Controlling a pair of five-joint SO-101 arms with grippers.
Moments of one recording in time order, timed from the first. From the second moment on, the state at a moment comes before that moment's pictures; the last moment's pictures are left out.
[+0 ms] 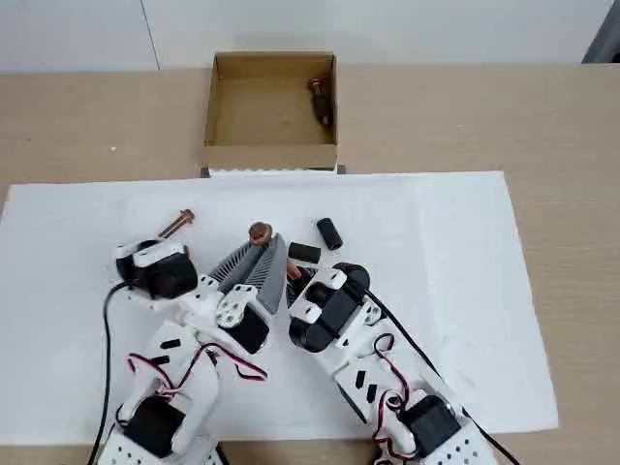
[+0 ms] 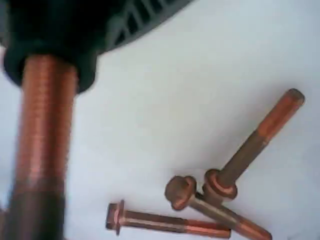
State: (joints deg) left arm 25.8 -103.4 90.9 28.3 36.3; right arm -39.4 -103.1 94.2 34.5 8.9
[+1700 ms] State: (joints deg) left arm 19.3 -103.4 85.0 37.2 17.6; right arm -36.1 -103.1 94.0 34.6 11.8
